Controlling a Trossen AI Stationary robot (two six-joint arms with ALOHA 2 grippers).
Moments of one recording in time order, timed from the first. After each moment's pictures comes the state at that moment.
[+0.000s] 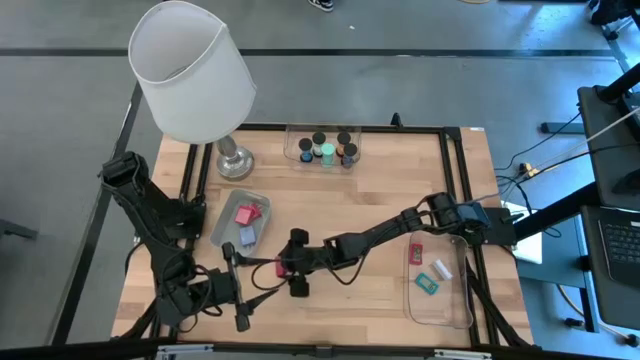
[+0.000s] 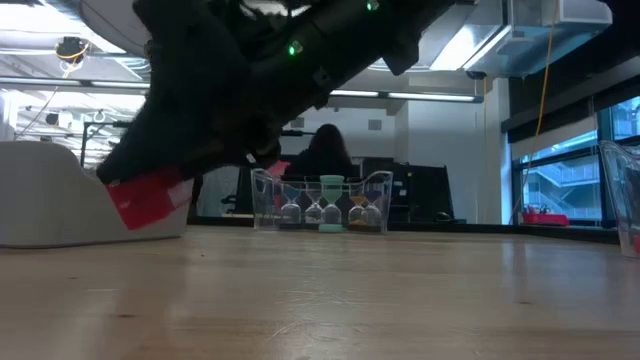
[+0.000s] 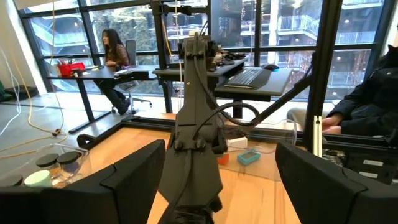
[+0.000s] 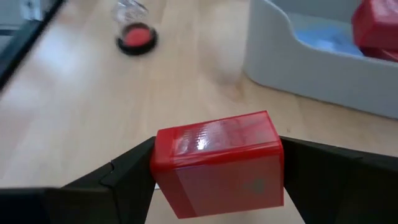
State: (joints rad) left arm -0.98 1.45 1.01 0.34 -1.32 -0.10; right arm 0.33 2.28 1.59 0.04 0.18 0.18
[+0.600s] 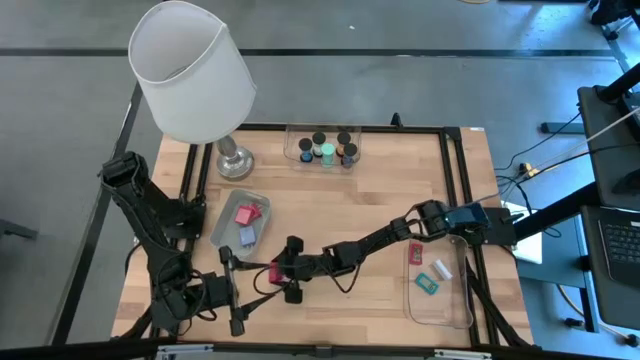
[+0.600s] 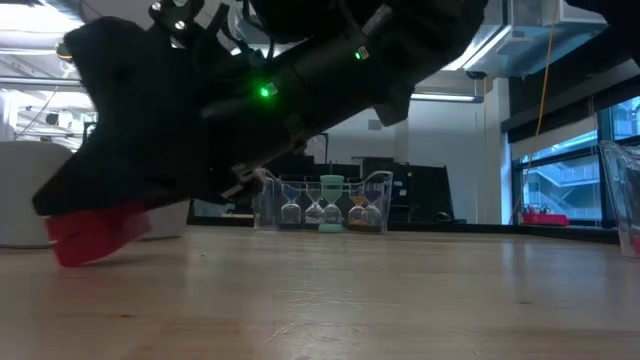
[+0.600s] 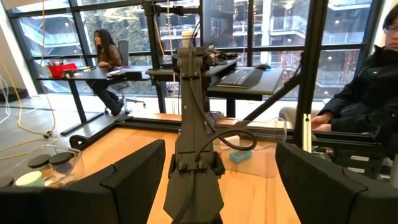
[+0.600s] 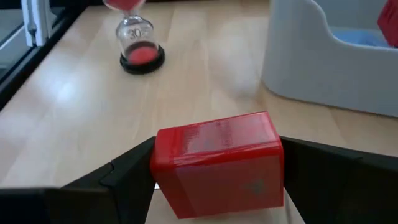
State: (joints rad) left arm -1.01 1.45 1.01 0.34 -1.32 -0.10; right arm 0.35 2.40 1.59 0.28 0.23 0.22
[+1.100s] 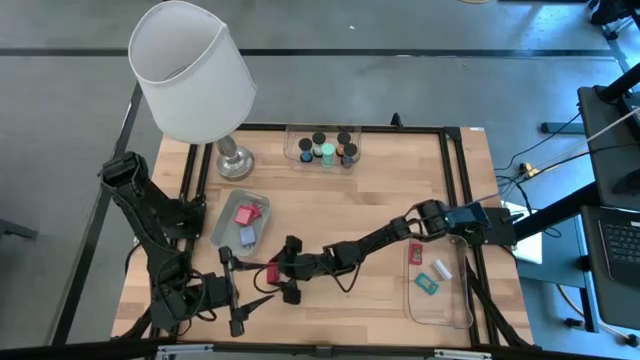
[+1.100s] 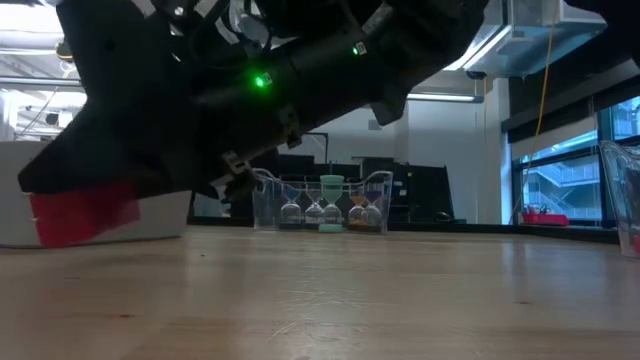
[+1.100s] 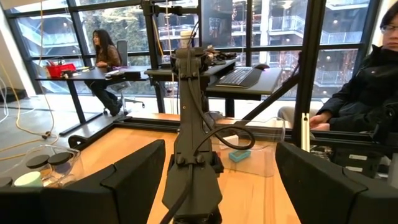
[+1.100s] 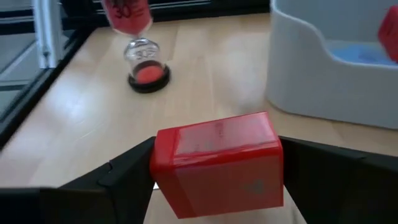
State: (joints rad) left arm -1.01 1.45 1.01 0.34 -1.32 -0.10; right arm 0.34 2.40 1.59 0.34 0.23 0.24
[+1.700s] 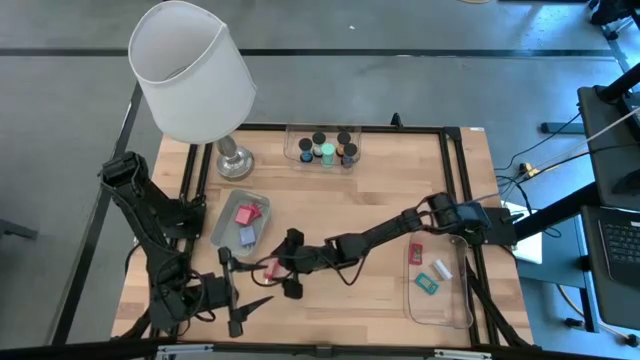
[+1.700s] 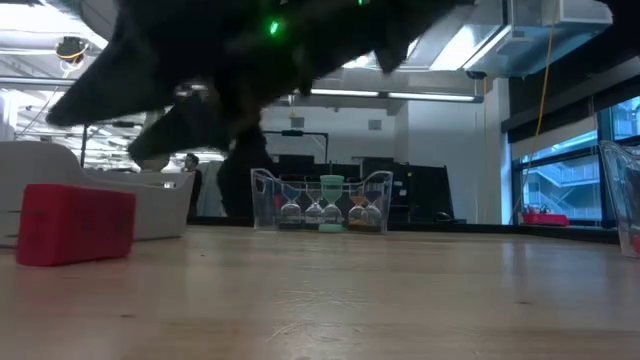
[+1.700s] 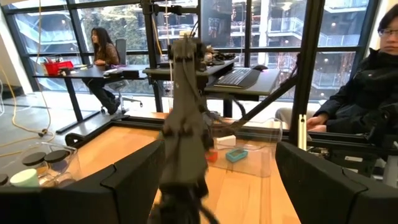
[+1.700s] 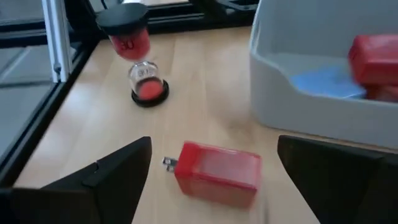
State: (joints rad) left arm -1.02 1.45 1.01 0.34 -1.32 -0.12; right arm 0.33 2.30 1.59 0.21 0.19 0.26
